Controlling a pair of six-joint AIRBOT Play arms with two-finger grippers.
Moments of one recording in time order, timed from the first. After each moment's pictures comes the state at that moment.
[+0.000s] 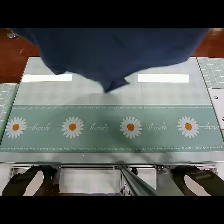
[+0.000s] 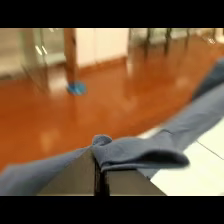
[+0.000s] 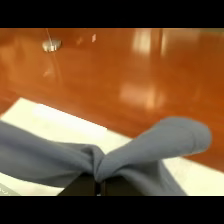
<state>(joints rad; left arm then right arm) 0.20 -0.76 1.76 0.67 -1.16 -1.11 0.12 -0.97 2.03 -1.16 1.35 1.47</state>
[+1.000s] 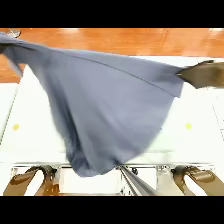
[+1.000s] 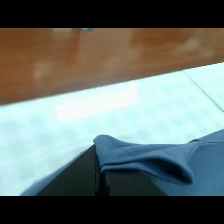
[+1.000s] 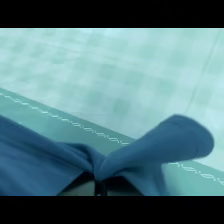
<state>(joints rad) 0.25 -0.75 1.27 0.69 -1.14 -1.09 0.12 -0.87 1.31 -1.12 1.27 1.50</state>
